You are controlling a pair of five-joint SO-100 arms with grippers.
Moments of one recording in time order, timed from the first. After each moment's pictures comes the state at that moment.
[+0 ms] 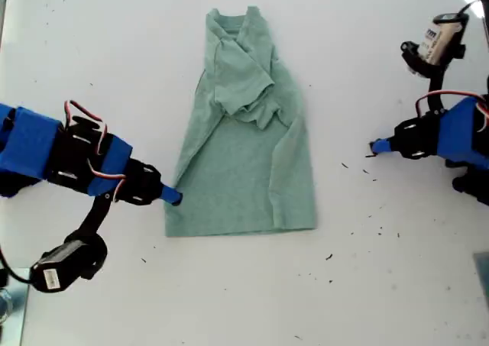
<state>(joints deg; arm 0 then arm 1) 5.8 102.7 120.2 62.1 1.4 16.7 188.3 174.0 74.2 -29.5</state>
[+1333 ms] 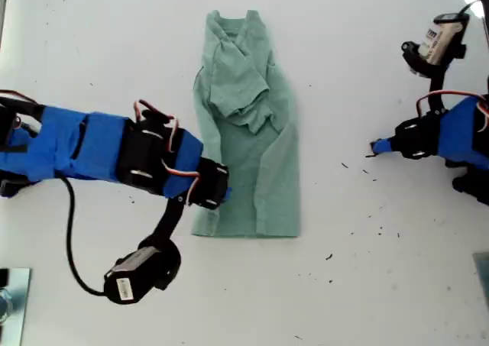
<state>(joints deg) 2.2 66.2 55.5 78.0 7.0 16.7 190.7 174.1 75.2 -29.5</state>
